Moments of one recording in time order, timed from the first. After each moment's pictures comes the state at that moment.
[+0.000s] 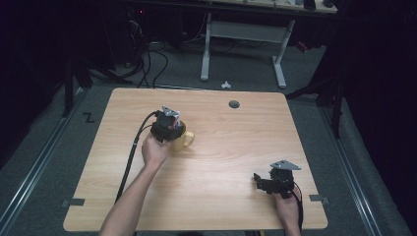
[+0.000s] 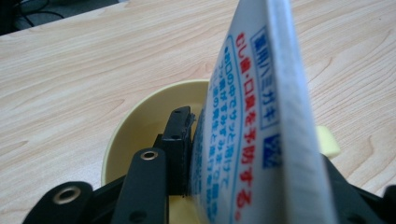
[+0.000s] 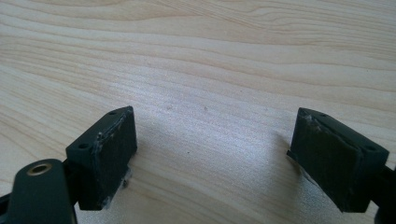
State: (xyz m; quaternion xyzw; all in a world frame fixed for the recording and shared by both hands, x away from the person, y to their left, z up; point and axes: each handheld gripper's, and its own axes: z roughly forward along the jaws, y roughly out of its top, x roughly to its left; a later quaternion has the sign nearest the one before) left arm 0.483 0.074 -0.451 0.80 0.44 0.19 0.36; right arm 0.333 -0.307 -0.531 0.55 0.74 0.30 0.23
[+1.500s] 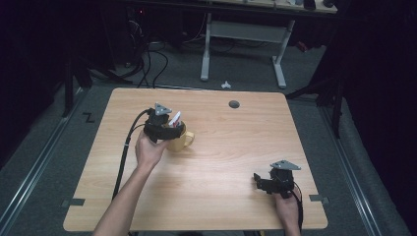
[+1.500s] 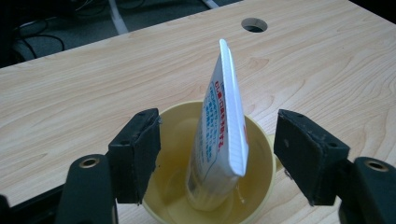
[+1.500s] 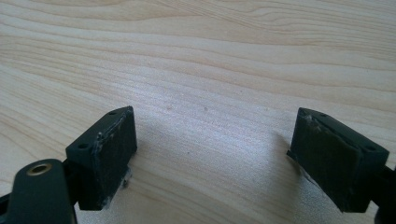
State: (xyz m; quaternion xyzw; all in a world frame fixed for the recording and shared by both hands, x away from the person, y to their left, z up) left arm 0.465 0.092 -0.424 0.79 0.42 0.20 0.40; right arm 0.333 -0.307 -0.531 0.55 0.74 0.30 0.24
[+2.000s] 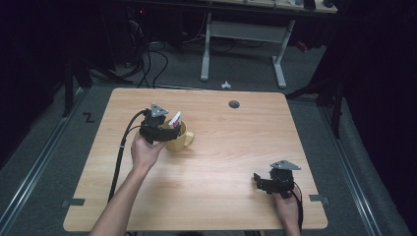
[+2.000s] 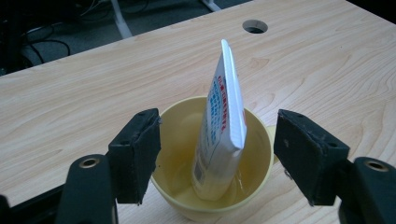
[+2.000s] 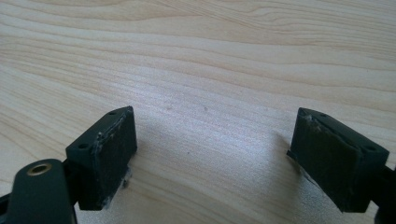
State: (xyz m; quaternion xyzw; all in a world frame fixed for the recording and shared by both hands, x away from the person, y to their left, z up) left arm 0.455 0.101 -0.418 0.79 0.42 0.20 0.40; right arm 0.333 -0.307 -0.531 0.55 0.74 0.30 0.24
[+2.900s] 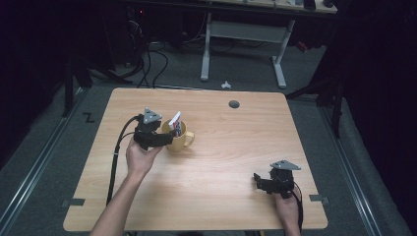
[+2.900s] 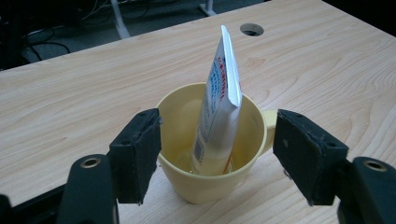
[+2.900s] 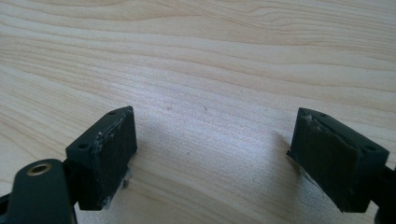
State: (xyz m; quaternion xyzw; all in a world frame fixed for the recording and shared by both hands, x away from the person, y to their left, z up) left arm 0.436 0.115 -0.418 0.78 0.42 0.20 0.42; right arm 0.333 -0.307 -0.531 0.55 0.74 0.30 0.24
